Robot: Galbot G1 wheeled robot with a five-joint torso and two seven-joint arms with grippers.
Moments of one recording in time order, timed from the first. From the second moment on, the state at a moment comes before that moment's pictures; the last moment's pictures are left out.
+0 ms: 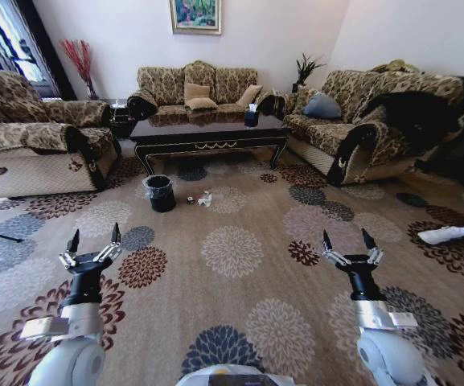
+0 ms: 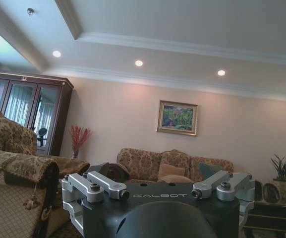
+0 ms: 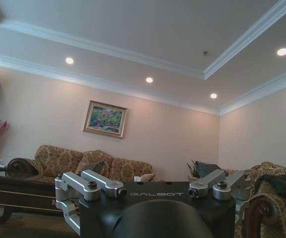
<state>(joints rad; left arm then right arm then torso) 1.70 -1.48 -0.85 -2.38 -0.37 -0.13 0.00 -1.71 1.17 0.80 2.14 0.32 0.42 0.06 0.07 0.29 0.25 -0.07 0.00</state>
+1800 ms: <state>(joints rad) 1.69 -1.49 -0.82 -2.34 -0.32 -0.15 0.00 -1.72 1.17 0.77 2.13 0.29 0.40 0.06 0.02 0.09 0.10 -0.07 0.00</state>
